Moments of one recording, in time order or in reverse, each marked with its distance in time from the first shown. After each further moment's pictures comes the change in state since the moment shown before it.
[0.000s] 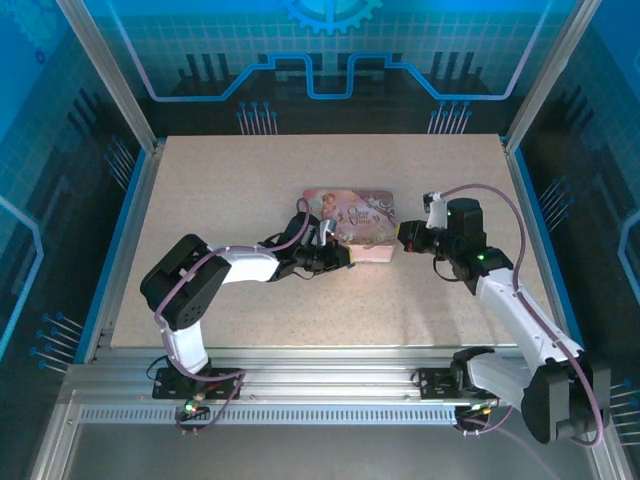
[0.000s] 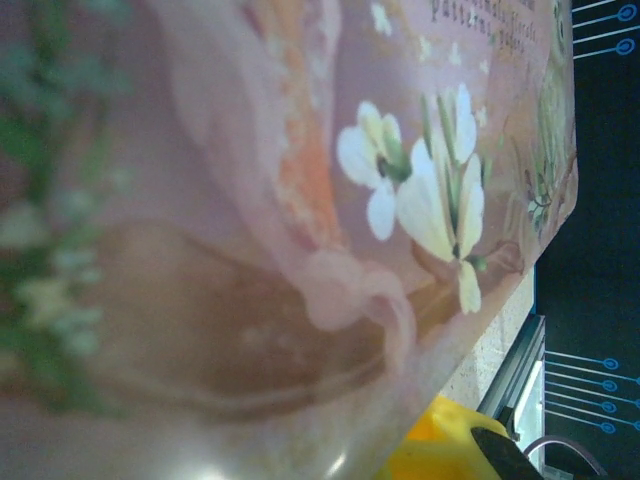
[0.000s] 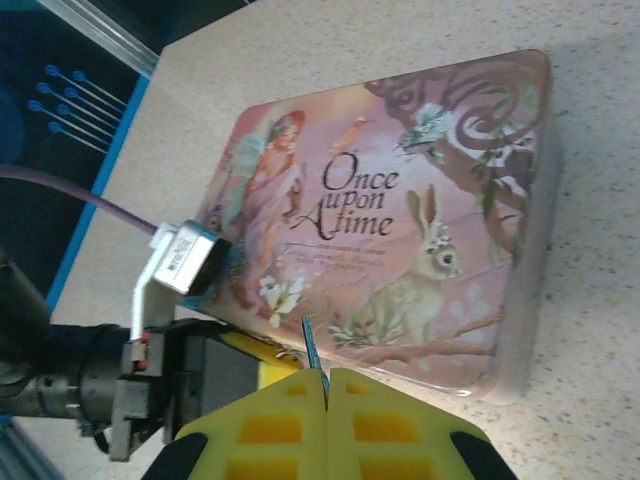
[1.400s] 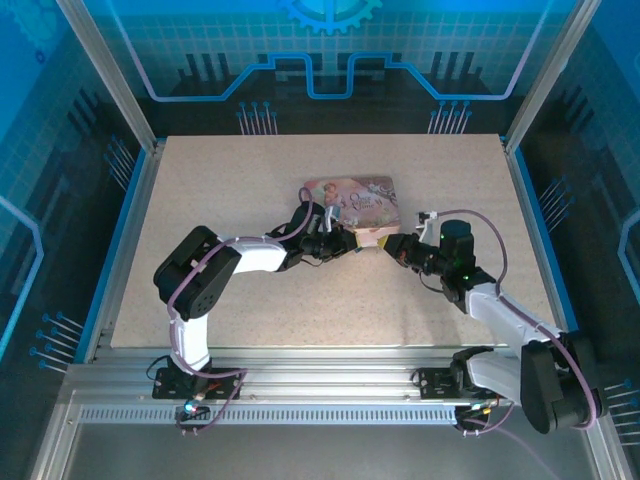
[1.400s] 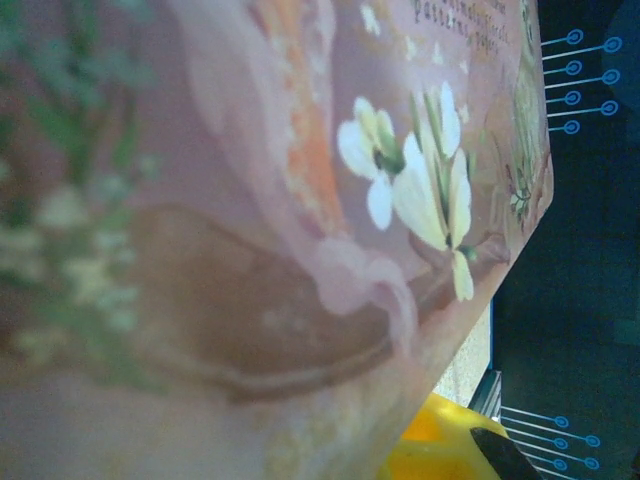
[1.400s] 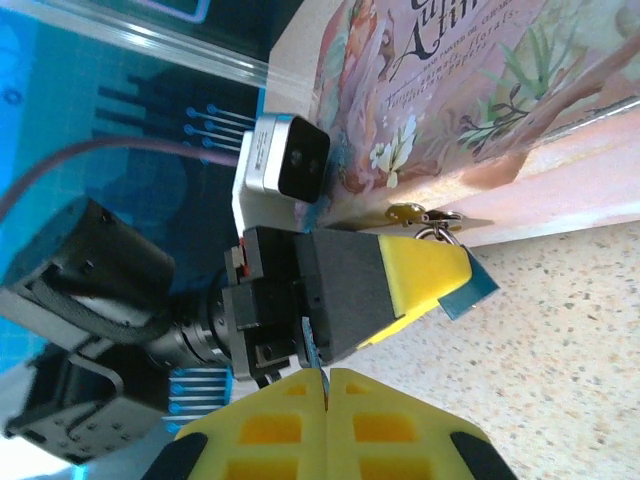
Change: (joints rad) left arm 0.018 0.095 0.119 0.065 -0.013 -0.103; right arm 0.024 0.070 -0.277 0.526 -0.207 0.528
